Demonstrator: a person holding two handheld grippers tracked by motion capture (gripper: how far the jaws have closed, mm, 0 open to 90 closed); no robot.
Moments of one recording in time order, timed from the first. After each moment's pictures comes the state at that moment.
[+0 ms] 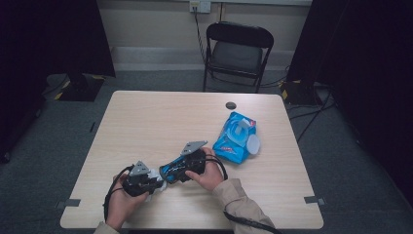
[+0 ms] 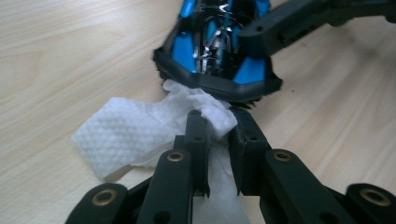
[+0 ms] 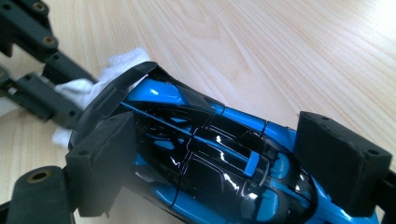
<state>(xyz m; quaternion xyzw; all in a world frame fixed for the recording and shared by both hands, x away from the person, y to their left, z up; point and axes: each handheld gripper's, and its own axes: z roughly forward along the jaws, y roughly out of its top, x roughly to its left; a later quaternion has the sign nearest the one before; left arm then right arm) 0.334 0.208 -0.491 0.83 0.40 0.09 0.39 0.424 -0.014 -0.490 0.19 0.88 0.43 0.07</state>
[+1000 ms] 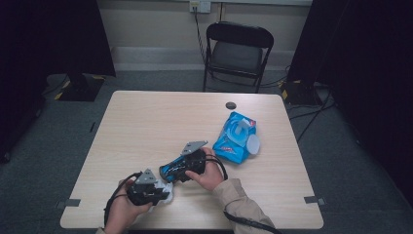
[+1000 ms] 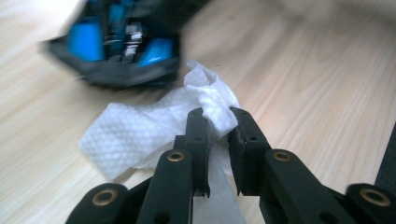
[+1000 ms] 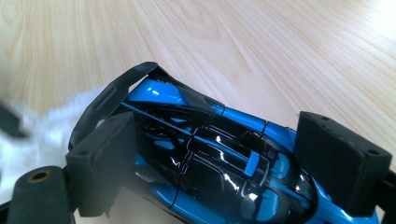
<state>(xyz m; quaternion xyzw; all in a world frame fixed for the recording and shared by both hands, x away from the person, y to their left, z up) 0.313 0.199 -0.475 0.86 0.35 0.05 0.37 0.424 -0.014 -0.490 0.19 0.88 0.43 0.07</state>
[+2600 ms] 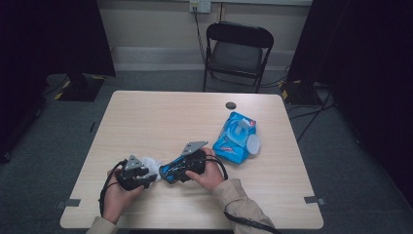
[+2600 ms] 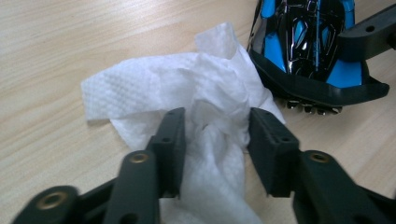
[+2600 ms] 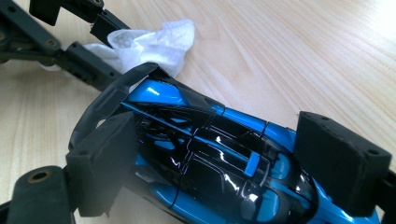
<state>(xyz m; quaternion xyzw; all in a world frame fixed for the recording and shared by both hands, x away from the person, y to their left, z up) 0.354 0.232 -0.495 0.82 0.43 0.14 0.36 0.424 -0.015 -0.491 0.19 0.88 0.43 0.07</state>
